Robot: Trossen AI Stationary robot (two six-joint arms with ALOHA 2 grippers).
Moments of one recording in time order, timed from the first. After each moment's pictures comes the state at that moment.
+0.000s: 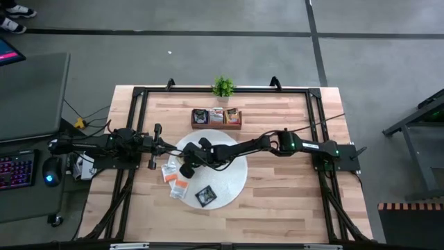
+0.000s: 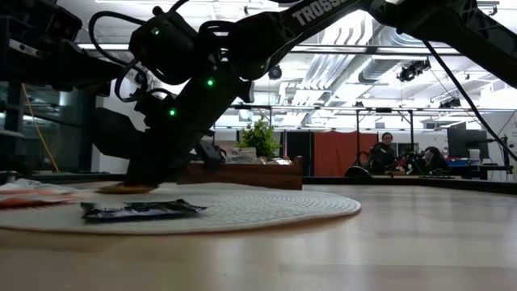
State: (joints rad) left arm -0.05 0.06 0.01 0.01 0.01 0.10; right arm 0.09 2.57 2.01 -0.26 0.33 0.54
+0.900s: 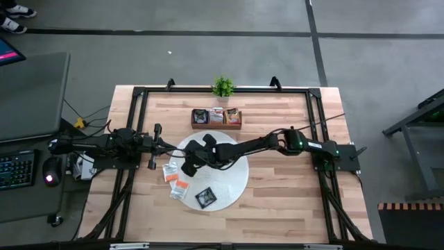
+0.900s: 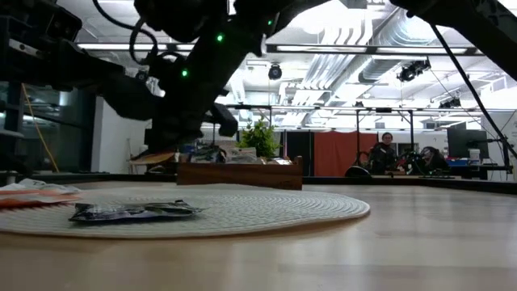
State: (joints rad) left arm -0.05 0.06 0.01 0.01 0.01 0.10; right arm 0.11 2.44 2.01 -0.41 0.48 0.55
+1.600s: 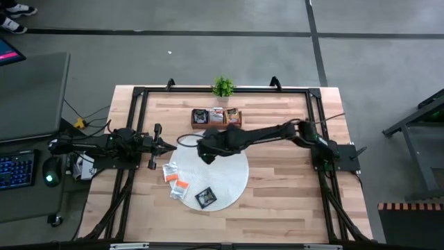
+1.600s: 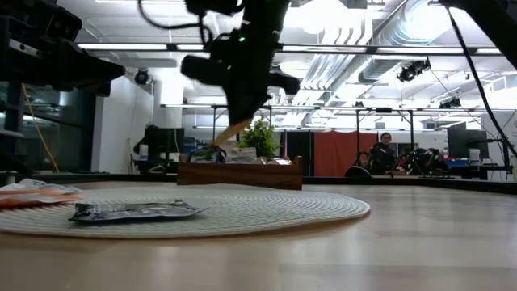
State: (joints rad) left arm -0.05 0.06 0.01 0.01 0.01 0.10; right arm 0.08 2.23 1.98 -0.99 0.51 0.79
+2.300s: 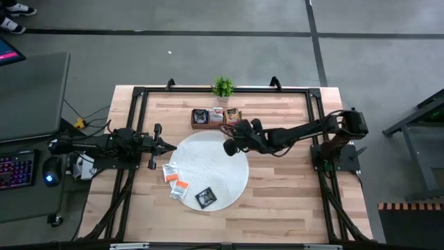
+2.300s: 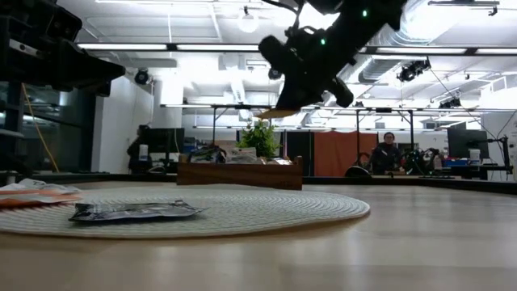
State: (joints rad) left arm -0.05 0.06 0.01 0.01 0.01 0.10; right arm 0.06 1.68 1.05 -0.13 0.63 0.70
